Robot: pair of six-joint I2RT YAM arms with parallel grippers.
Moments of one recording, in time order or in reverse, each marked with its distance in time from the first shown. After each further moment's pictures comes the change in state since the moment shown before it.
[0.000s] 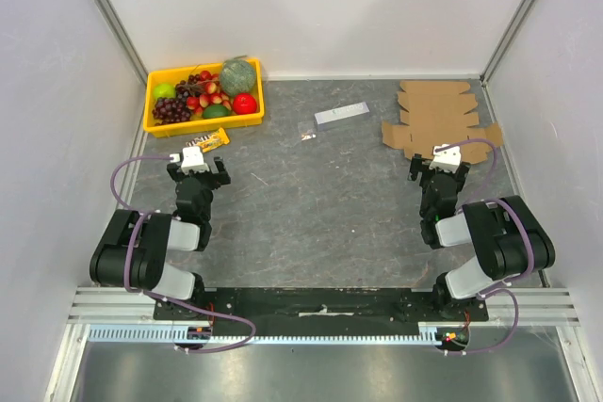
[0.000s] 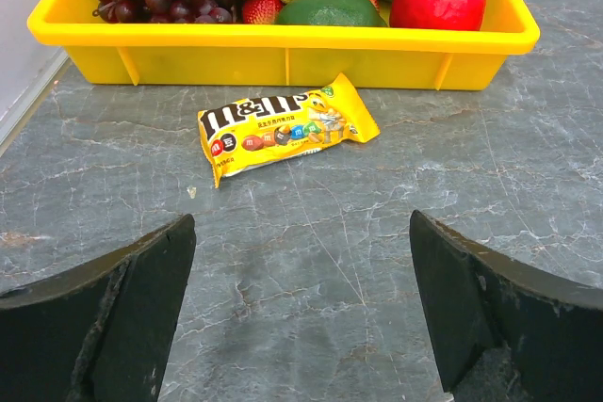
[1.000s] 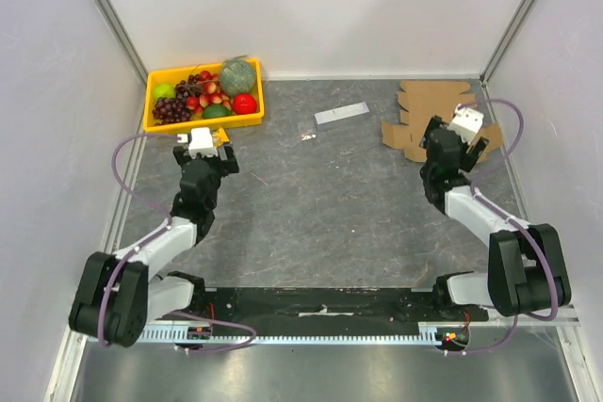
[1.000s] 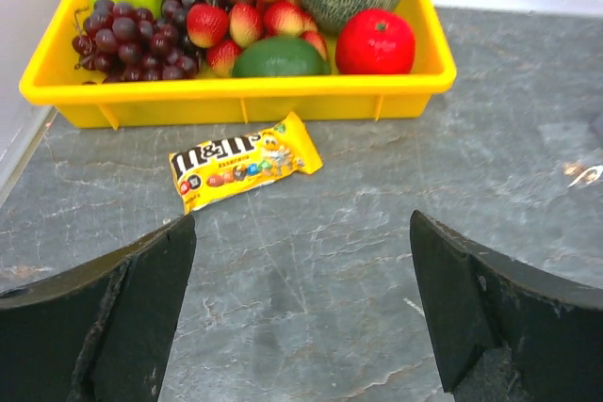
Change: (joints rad) left arm -0.134 -0.284 0.165 -0.496 -0.091 0.001; right arm 0.003 -0.214 0.353 -0.715 0.300 0.236
